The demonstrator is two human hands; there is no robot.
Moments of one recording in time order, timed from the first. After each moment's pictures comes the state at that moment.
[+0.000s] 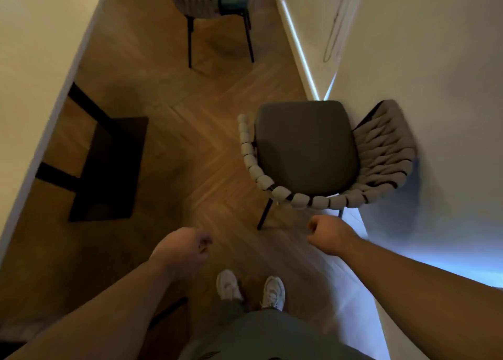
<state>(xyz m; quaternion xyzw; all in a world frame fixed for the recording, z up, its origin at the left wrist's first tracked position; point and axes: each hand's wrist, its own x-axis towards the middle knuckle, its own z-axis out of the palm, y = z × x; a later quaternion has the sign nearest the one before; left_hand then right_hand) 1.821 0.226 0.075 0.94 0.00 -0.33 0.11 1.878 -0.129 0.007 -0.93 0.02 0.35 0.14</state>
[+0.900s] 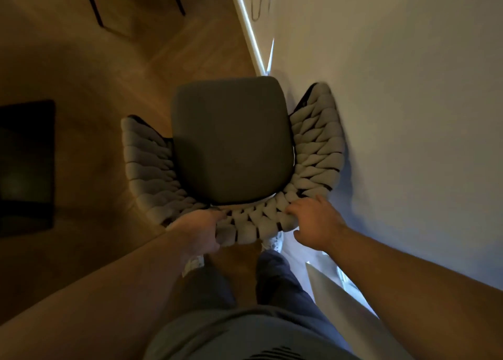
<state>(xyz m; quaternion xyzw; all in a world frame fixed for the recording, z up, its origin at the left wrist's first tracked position) 2.026 -0.053 -0.017 0.87 -0.10 -0.47 0.05 2.013 -0.345 -0.022 -0.93 -0.14 0.33 0.07</state>
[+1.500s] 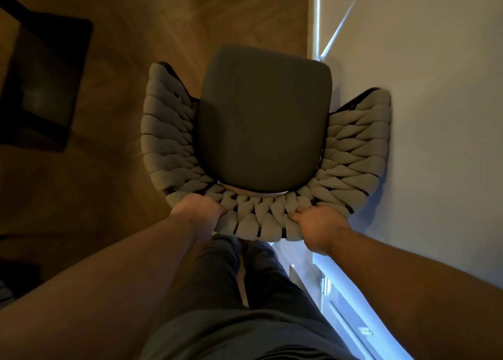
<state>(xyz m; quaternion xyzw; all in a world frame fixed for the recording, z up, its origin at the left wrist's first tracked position) 2.020 -0.052 -0.054 0.86 -0.11 -0.49 -0.02 2.067 -0.337 -0.068 -0.81 -0.33 0.46 -0.14</state>
